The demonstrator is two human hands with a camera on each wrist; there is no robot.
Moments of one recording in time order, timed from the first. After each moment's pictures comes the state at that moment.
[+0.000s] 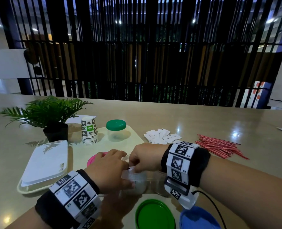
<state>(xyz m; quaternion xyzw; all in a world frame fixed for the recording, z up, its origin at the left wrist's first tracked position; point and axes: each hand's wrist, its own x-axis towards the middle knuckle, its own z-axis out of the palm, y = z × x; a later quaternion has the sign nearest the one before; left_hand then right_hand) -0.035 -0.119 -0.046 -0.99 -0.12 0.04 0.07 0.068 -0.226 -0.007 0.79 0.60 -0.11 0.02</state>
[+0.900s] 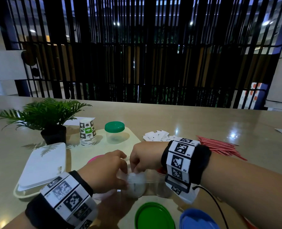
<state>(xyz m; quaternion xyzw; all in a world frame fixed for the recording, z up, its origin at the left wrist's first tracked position) -0.039 -0.111 -0.037 -1.00 -0.08 0.01 -0.03 0.071 -0.224 0.004 0.80 0.59 -0.12 0.04</state>
